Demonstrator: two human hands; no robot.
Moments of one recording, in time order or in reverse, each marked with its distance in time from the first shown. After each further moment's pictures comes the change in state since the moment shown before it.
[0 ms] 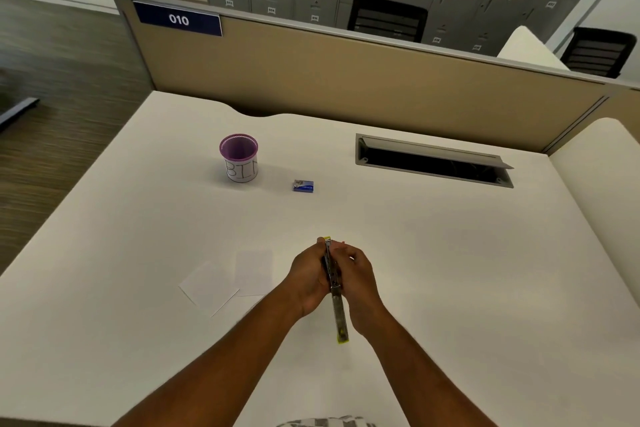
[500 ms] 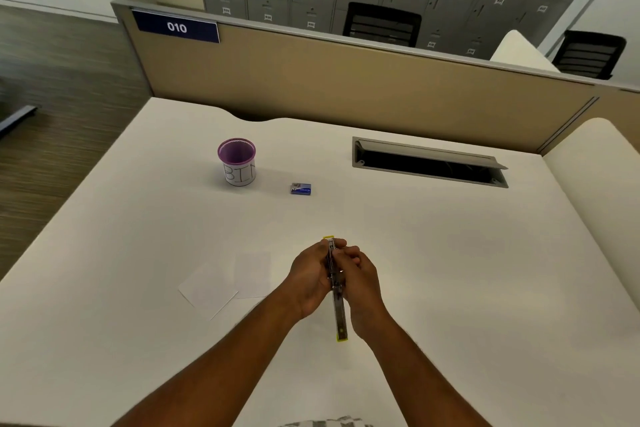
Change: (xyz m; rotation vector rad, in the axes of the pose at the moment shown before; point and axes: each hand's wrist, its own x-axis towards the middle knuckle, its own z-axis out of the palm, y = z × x) left_hand -0.013 0.003 0.005 0.066 -0.083 0.071; right_hand -0.010 -0.002 -0.007 0.044 0.013 -0.034
